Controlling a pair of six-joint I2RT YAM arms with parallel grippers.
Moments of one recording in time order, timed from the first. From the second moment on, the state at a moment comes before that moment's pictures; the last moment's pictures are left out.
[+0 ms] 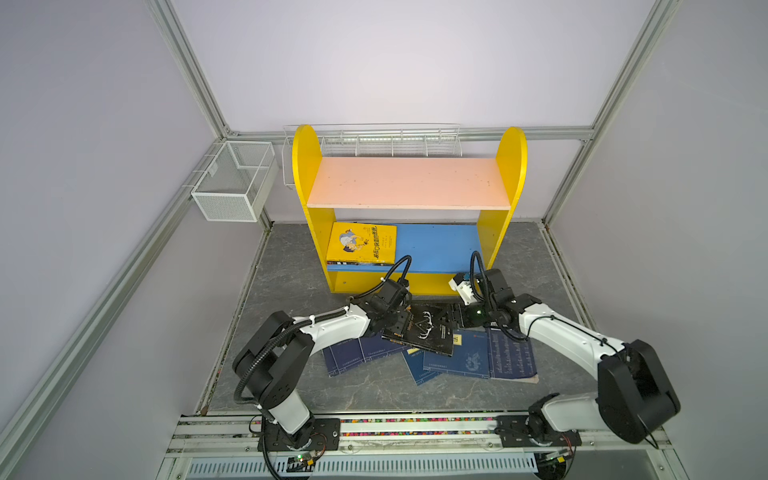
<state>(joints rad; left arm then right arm) -0.80 1.65 0.93 -0.25 -0.06 -0.21 0.47 1.39 0.81 -0.39 -0.54 0.35</state>
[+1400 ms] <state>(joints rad) -0.38 1.12 0.67 -0.04 0.60 -0.65 0.27 1.09 0.78 0.03 -0.91 0.61</state>
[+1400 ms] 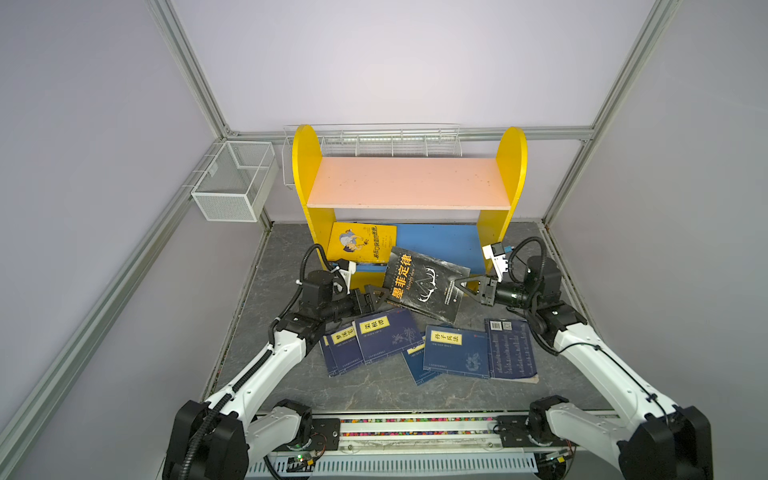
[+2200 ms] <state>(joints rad) -0.37 1.25 0.66 0.44 0.85 -0.89 0.30 1.16 0.80 0.05 -0.79 0.63</state>
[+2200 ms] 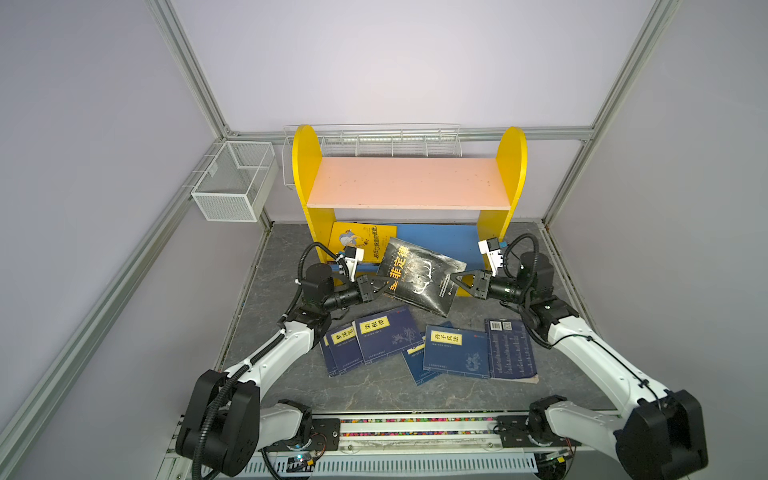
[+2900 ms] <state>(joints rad) -0.37 1.16 0.56 0.65 0.67 -0.97 0.33 1.21 0.73 0.22 -0.76 0.77</state>
